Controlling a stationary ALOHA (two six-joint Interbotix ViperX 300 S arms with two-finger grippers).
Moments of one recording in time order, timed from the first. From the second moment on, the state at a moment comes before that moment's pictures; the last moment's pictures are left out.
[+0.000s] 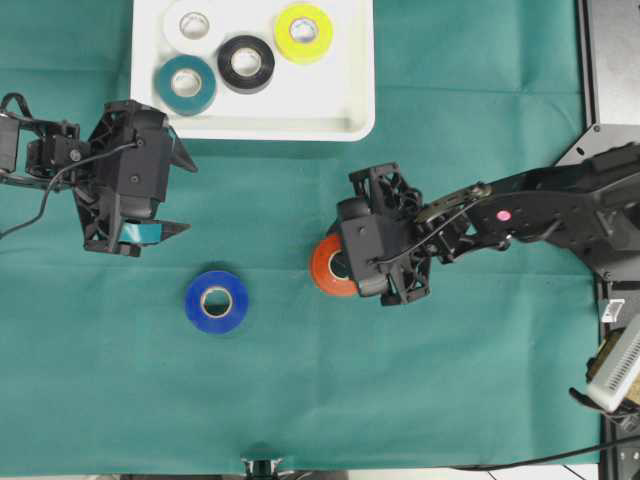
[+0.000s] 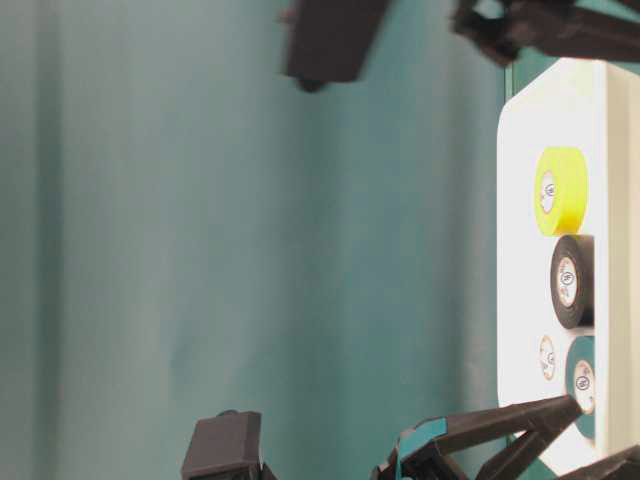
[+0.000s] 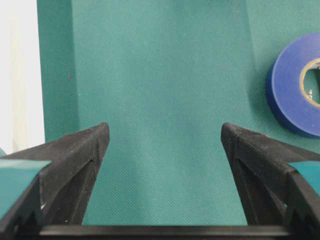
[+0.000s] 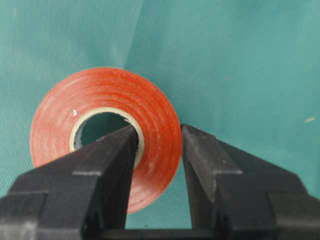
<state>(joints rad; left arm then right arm) -0.03 -0.14 0.84 -0.03 0.07 0.14 0.19 -0.03 0.80 -0.62 0.12 0.66</state>
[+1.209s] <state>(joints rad) -0.03 -0.14 0.84 -0.03 0.07 0.14 -0.12 -0.09 0.73 -0.71 0.27 0.65</state>
